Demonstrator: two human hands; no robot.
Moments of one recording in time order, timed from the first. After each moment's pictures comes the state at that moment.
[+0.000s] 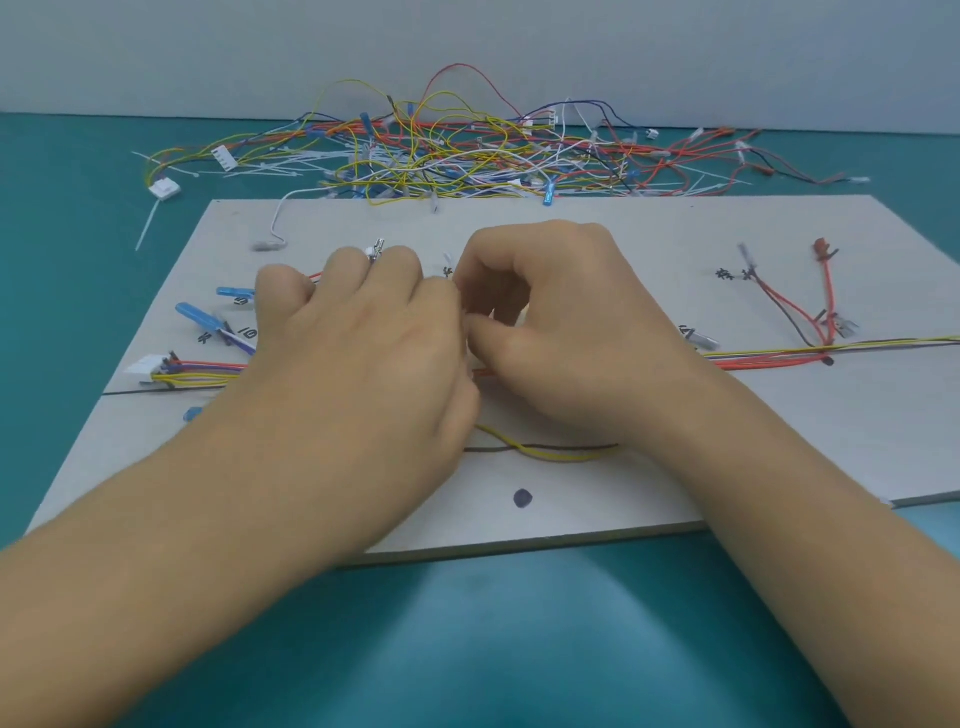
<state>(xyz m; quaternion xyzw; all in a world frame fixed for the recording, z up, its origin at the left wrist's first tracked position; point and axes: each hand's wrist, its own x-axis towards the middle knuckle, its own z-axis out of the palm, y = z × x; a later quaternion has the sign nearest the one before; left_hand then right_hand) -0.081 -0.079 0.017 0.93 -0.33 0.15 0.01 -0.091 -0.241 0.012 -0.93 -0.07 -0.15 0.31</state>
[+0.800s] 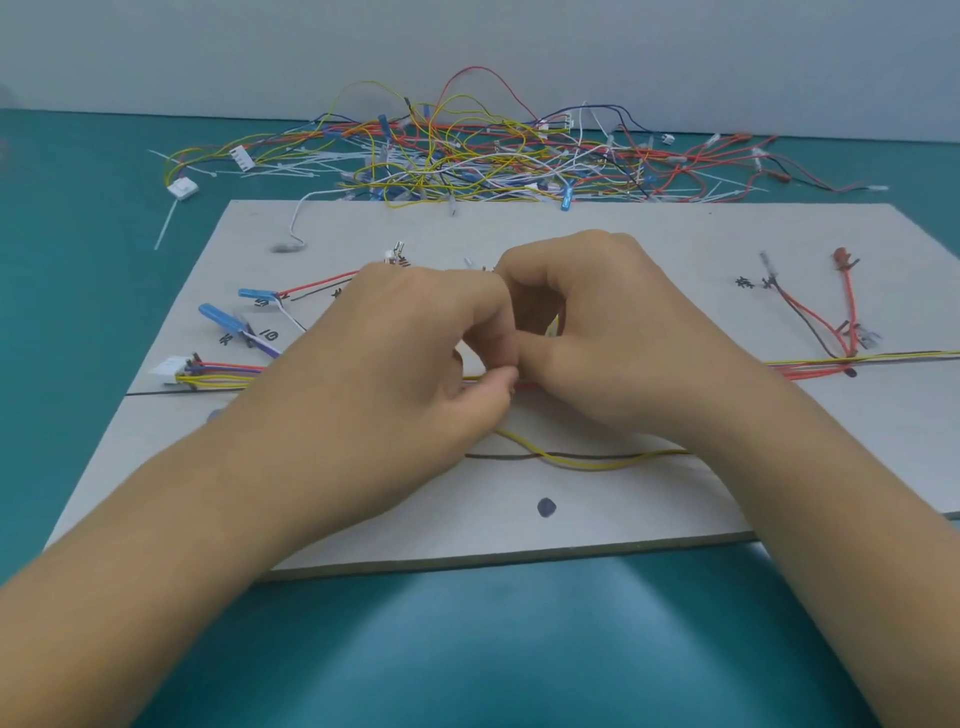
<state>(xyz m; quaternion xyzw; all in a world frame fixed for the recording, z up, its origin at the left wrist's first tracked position) -0.066 -0.070 0.019 0.84 -0.42 -0.02 0.34 -0.093 -0.248 0.020 -0.94 -0.09 -0.07 0.32</state>
